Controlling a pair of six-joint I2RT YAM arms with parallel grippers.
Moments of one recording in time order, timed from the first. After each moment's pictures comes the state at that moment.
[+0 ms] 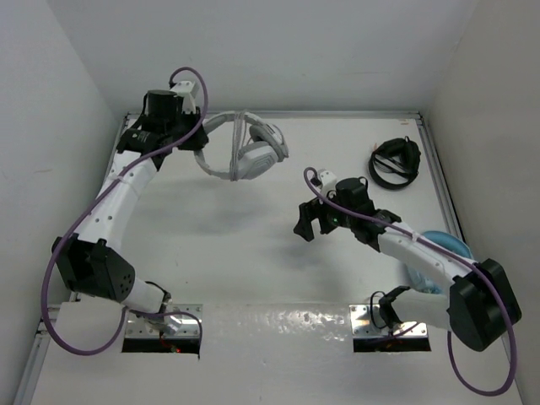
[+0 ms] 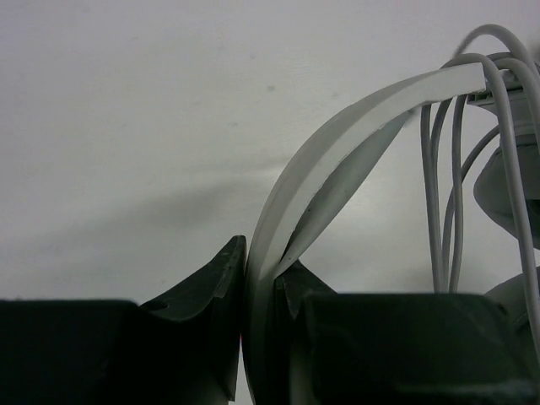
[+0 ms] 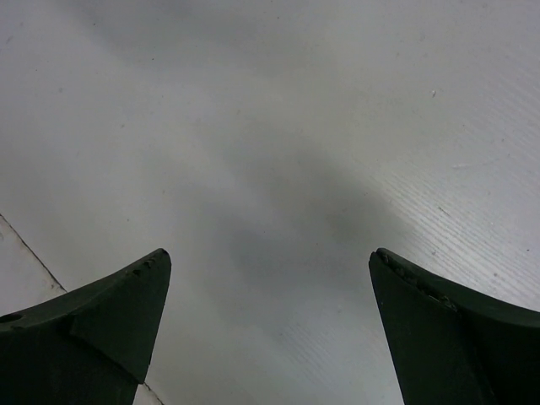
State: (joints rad) left arm -0.20 1.47 1.54 -0.65 0.18 -0.15; right arm 0.53 1.20 0.63 -0.11 -0.29 0.11
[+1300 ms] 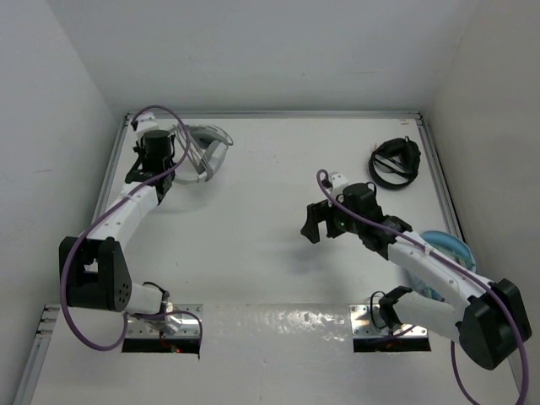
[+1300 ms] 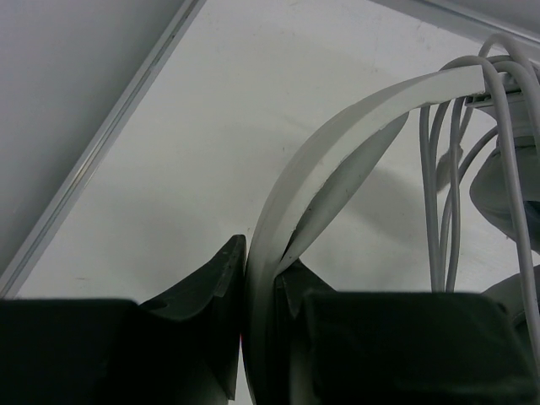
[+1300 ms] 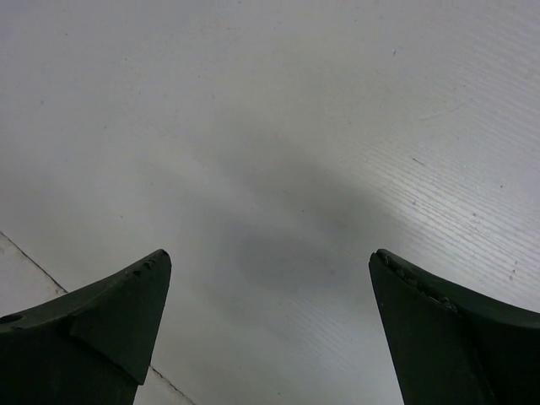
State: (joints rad) left arm -0.07 1.38 0.99 -0.11 -0.53 -0.26; right arm 0.53 1.08 0.59 -0.21 -0.19 0.20
